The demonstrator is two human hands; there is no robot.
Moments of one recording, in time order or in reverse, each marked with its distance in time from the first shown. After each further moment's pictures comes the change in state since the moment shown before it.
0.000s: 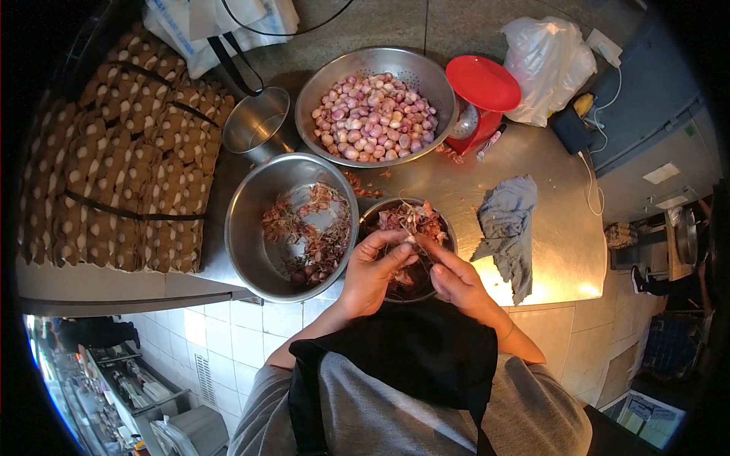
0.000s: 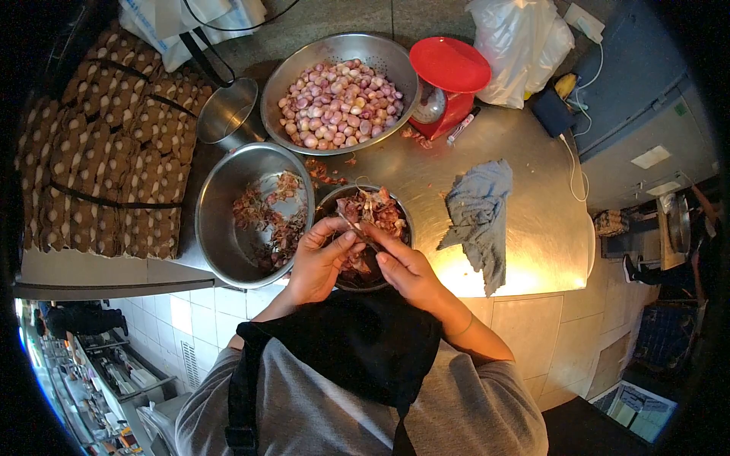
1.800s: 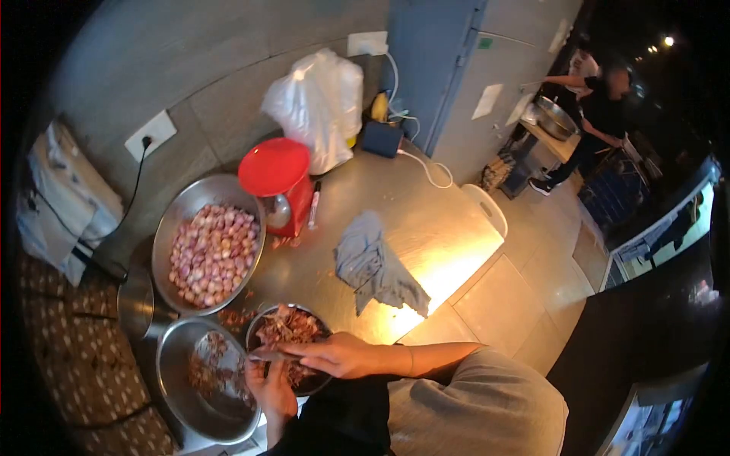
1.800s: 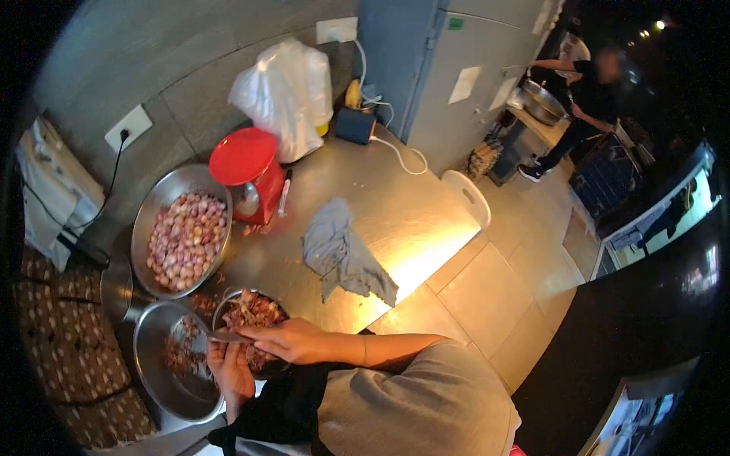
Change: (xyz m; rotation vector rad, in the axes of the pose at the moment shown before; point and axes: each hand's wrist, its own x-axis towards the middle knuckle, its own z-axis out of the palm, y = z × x) left_hand 0.002 -0.009 -0.005 0.165 0.067 0.156; right_hand -0.009 0.000 0.004 -0.766 0.173 -0.172
